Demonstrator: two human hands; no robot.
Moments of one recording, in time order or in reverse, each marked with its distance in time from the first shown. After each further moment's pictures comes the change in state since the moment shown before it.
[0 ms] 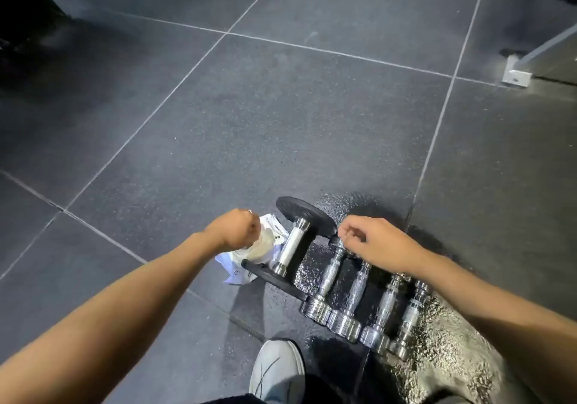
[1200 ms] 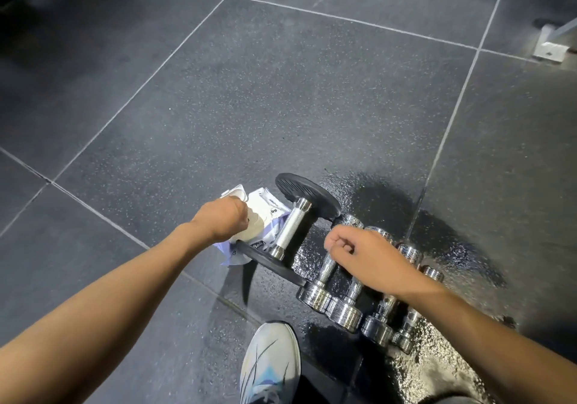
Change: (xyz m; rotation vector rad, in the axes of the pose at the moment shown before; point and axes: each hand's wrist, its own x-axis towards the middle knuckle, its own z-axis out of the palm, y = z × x) left_hand 0.000 -0.013 0.035 0.087 0.012 -0.135; right_hand -0.006 0.004 0.061 0.155 0.015 0.039
